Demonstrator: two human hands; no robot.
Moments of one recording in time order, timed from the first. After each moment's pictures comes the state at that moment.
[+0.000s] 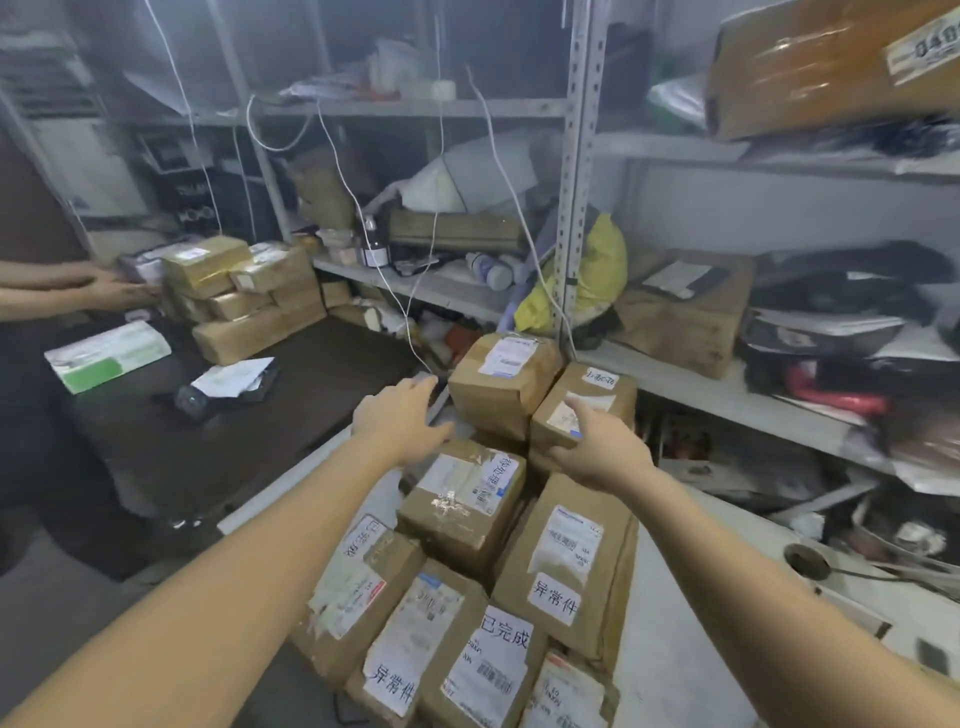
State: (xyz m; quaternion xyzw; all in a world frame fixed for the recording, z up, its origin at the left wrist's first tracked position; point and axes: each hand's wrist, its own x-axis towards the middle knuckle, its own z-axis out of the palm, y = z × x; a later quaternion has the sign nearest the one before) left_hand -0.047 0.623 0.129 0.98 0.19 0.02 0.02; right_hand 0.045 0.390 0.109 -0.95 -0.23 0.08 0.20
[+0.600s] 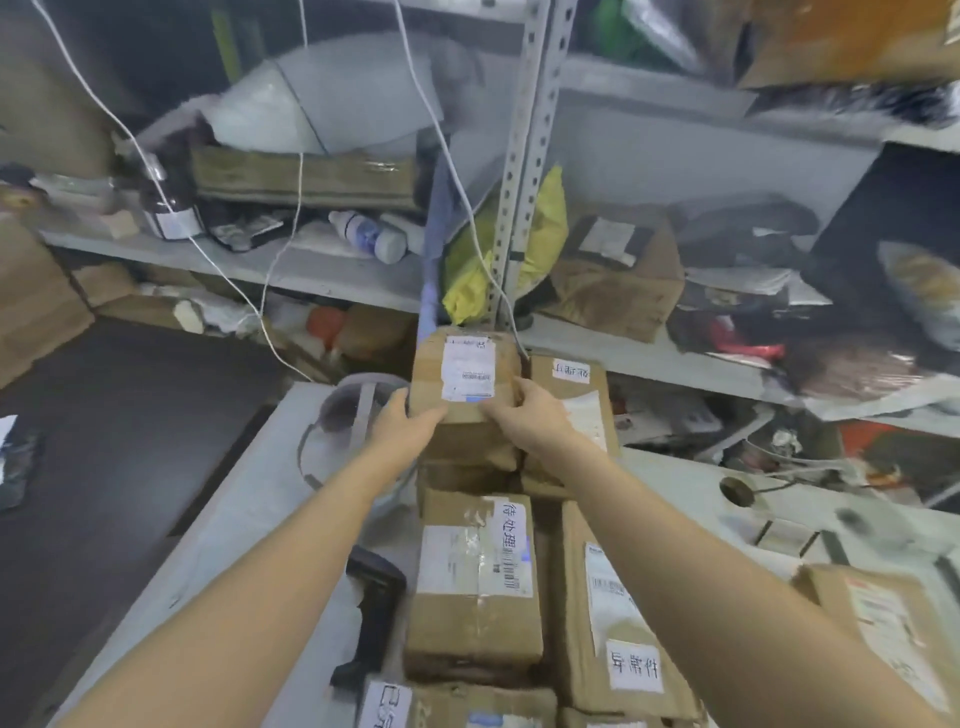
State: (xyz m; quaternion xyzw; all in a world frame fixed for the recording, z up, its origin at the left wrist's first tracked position) left_hand 0.133 0.726 0.031 0.79 0.20 -0.08 0.57; right_hand 0.143 0.554 0.073 -0.89 0.06 0.11 0.44
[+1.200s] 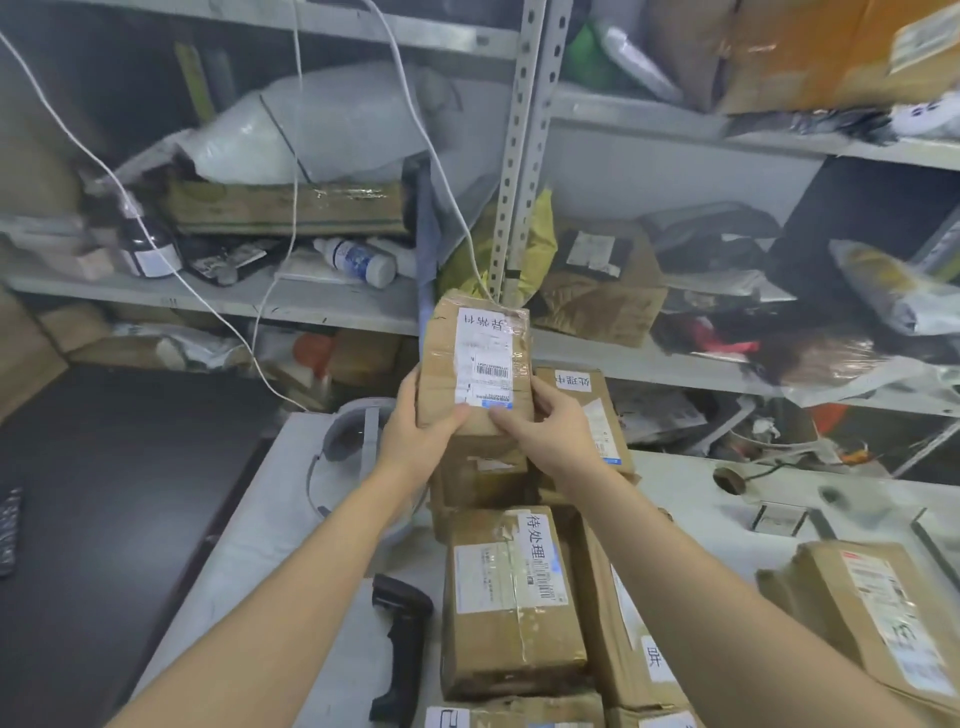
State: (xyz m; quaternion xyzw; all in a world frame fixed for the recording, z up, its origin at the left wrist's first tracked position) left_hand 0.120 0.746 0.059 0.72 0.05 0.00 0.69; right_hand 0.115 0.574 0.082 -0.81 0.05 -0.02 0.59
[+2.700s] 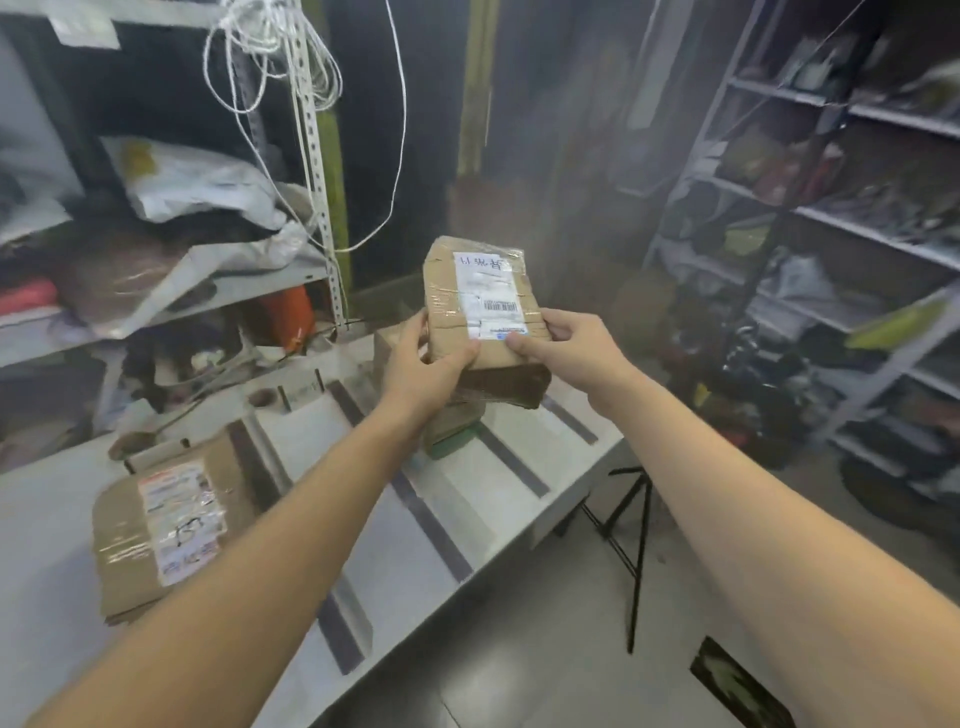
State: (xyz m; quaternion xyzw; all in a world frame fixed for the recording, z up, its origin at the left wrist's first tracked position) left_hand -0.181 -0.081 0.111 0.67 -0.24 -0.23 0.66; right_hand -0.301 -0.224 0.142 -0.76 0.31 -0.22 0.53
